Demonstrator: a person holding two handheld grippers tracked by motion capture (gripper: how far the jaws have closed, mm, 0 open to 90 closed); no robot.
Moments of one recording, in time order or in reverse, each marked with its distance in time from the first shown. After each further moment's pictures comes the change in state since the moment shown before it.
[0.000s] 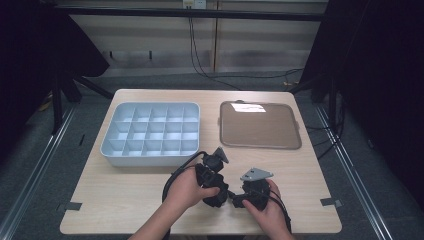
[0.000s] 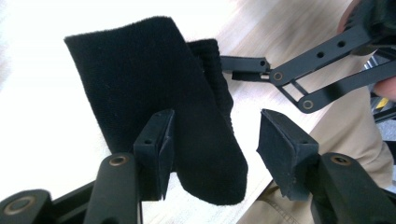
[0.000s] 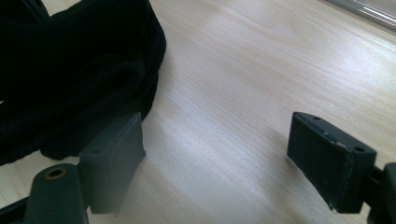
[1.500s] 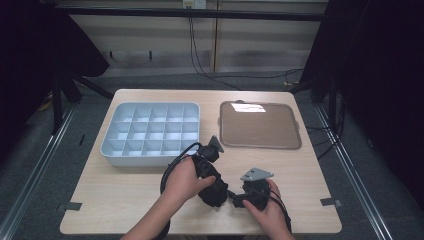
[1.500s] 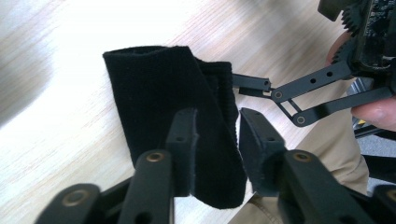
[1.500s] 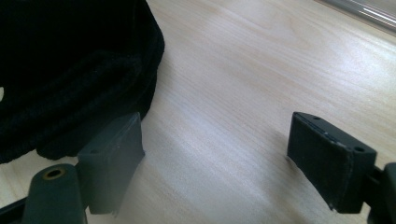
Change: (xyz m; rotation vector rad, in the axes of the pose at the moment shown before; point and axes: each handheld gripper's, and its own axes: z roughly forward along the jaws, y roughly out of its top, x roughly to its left) left arm 0.013 0.009 -0.018 -0.014 -0.028 -0.091; right arm -0.001 -0.001 0.001 -0.011 0.002 0.004
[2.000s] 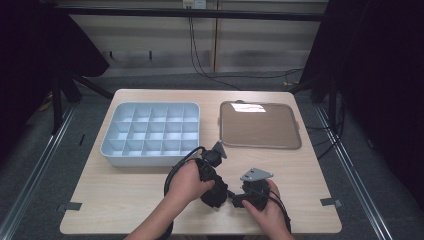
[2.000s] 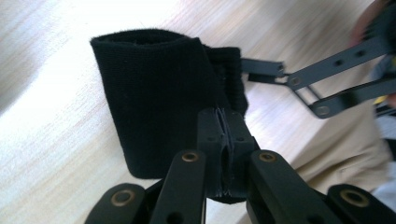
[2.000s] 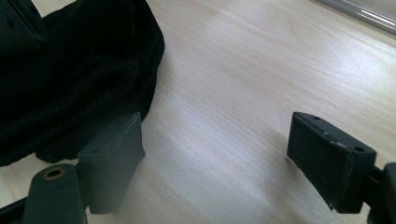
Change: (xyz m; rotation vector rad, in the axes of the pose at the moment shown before) left arm -0.002 0.001 0.023 0.083 0.038 0.066; right arm 0.001 0.000 0.000 -0.005 -0.004 -0.001
